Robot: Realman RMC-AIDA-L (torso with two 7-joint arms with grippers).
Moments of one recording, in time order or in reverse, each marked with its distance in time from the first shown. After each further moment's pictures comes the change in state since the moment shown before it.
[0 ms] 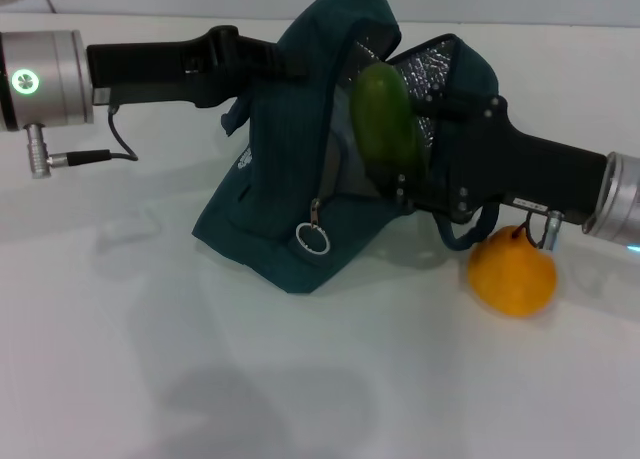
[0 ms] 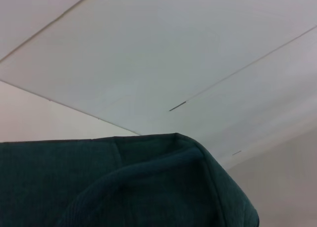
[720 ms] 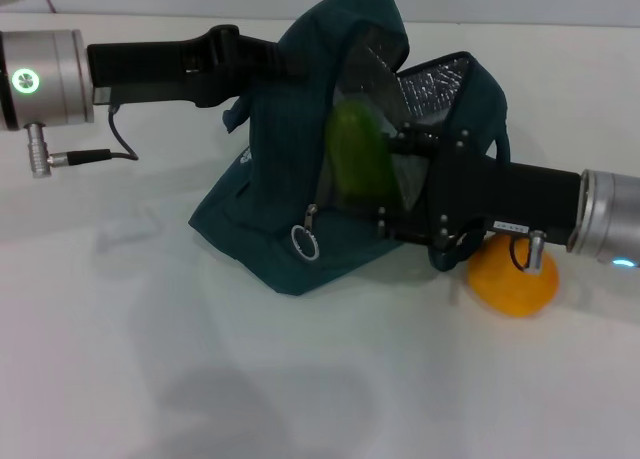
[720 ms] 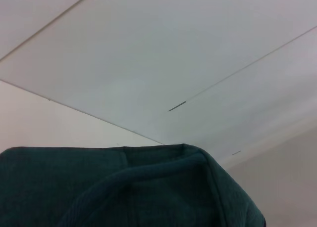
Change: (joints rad) left arm -0.001 0.000 0.000 -0.001 0.000 0.001 -0.002; right arm -0.004 -0.008 -0.104 -0.053 -0.010 0.060 0.187
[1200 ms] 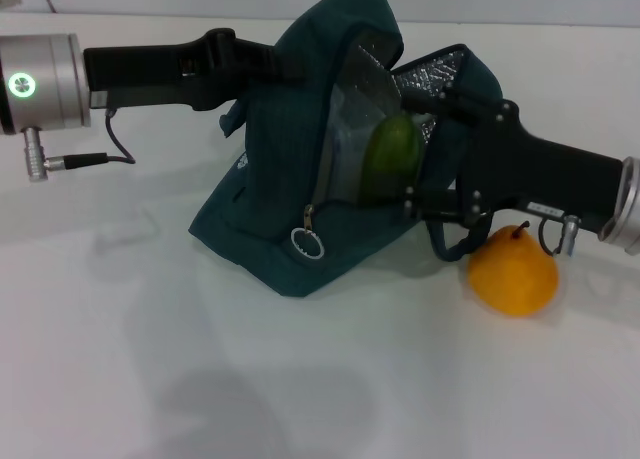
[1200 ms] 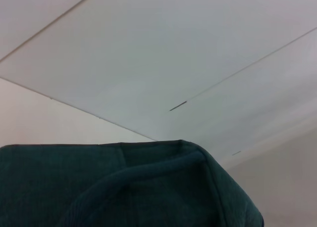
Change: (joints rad) left arm 0.007 0.001 0.000 -0.002 -0.004 0.004 0.001; right arm -0.120 -0.007 0.046 -0.168 0.003 0.005 0.012
